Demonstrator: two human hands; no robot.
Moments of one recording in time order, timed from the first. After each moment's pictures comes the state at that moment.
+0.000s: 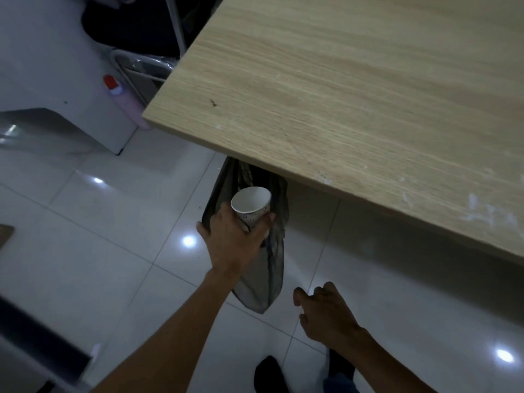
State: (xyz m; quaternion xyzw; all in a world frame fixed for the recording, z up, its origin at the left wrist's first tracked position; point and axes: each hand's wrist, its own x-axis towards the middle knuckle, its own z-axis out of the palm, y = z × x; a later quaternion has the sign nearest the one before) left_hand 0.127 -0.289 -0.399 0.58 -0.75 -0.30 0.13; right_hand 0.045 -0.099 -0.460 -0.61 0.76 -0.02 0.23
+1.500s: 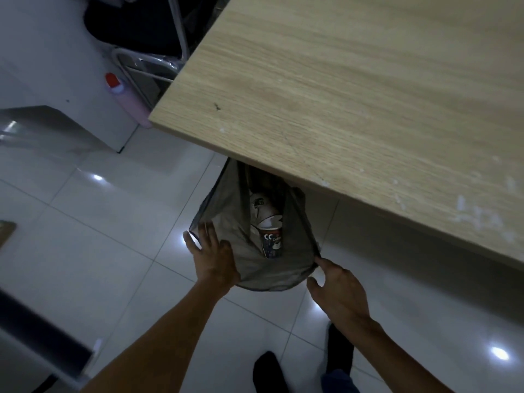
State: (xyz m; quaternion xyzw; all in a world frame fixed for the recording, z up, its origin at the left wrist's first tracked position) left_hand 0.166 -0.290 -0.417 0.44 -0.82 -0.02 -0.38; right_hand 0.027 -0.125 -0.396 -0.33 0.87 -0.13 0.33
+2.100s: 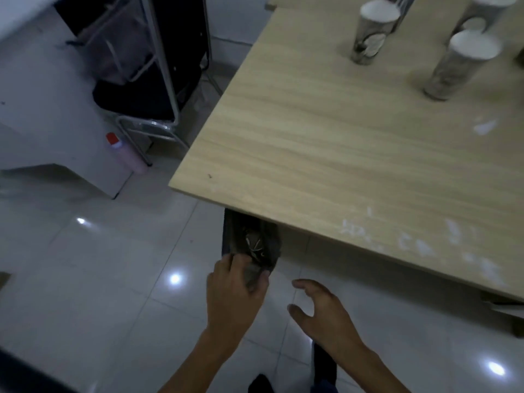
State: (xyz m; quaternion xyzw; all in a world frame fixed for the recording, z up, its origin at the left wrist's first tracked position) left_hand 0.153 -0.211 -0.287 0.42 -0.86 -0.23 0.17; right_hand 0.037 -0.078 -0.284 -0.33 0.83 -0.25 0.38
